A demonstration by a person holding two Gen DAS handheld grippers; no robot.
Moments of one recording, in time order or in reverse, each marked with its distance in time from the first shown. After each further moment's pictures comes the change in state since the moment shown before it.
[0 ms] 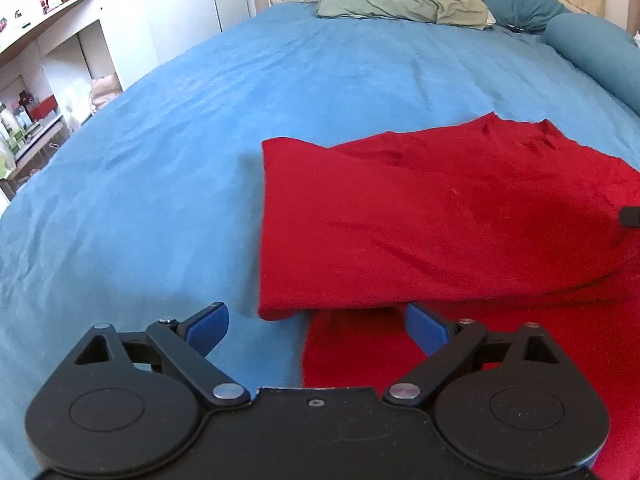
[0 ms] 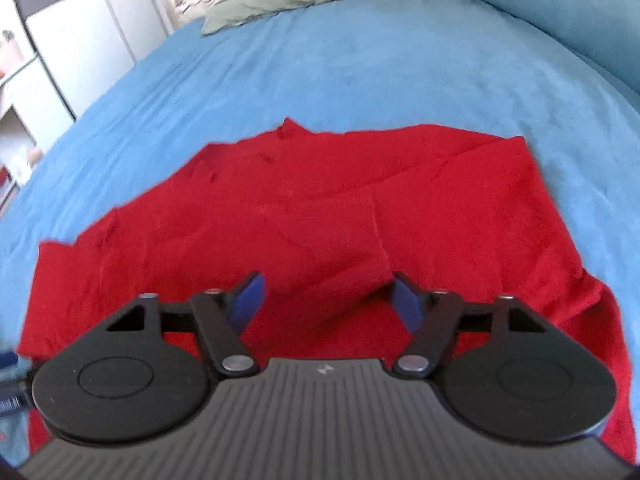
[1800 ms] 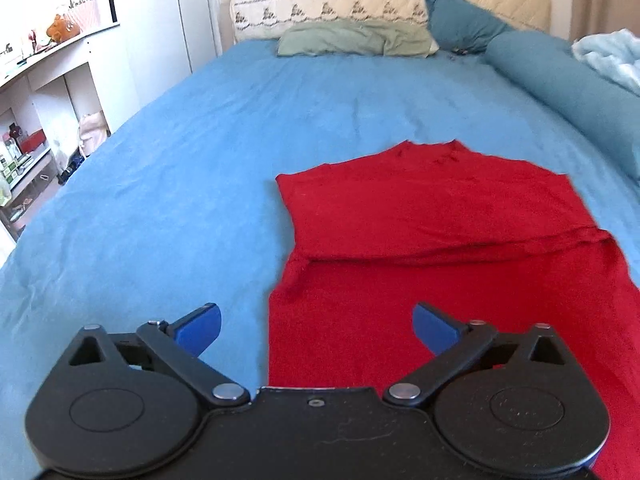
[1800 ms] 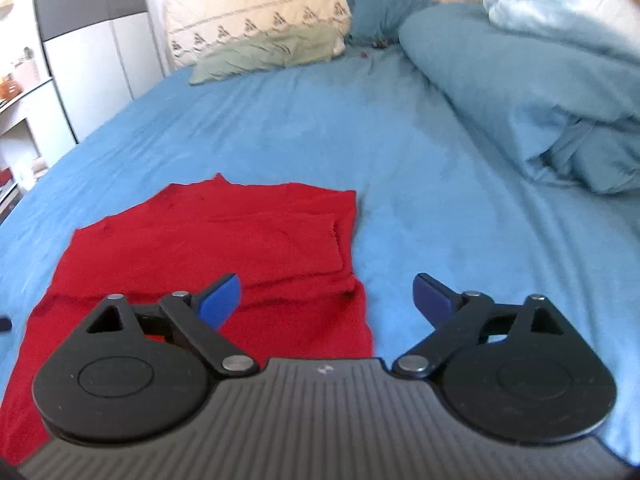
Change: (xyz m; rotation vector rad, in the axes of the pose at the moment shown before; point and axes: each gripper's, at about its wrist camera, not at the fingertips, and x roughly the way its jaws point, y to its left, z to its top) left arm -0.126 -0.013 -0.038 0.053 -0.099 -0.117; right arm -0.197 -0.118 -0.034 -0.142 -0.185 -0.051
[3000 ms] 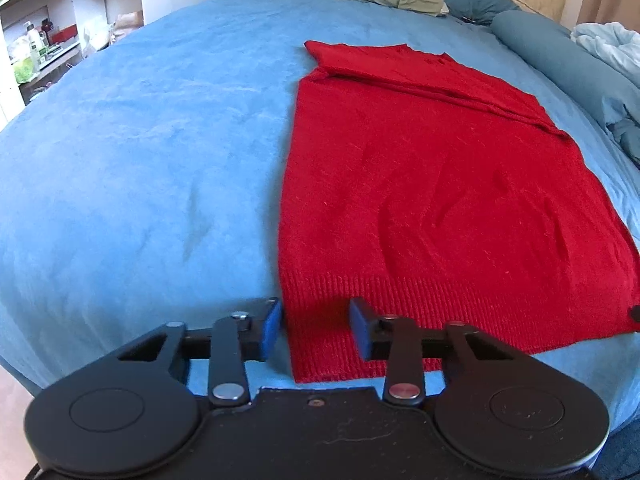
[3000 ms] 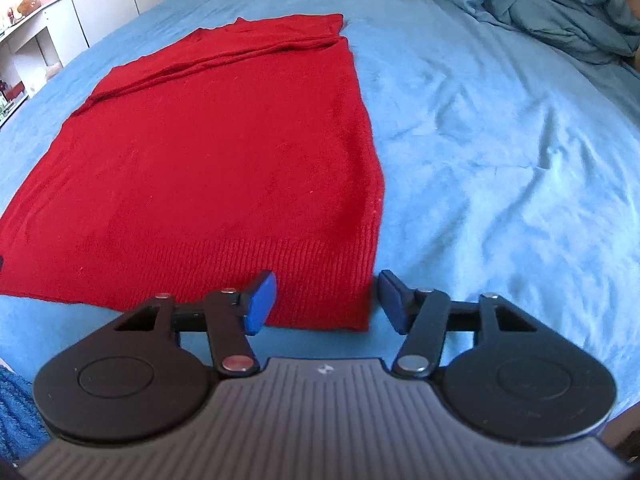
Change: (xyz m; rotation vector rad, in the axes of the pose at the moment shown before) left arm -0.085 0.010 -0.181 -0.139 0.150 -0.050; right arm -0.118 0.017 -0.220 0.016 0.229 -0.040
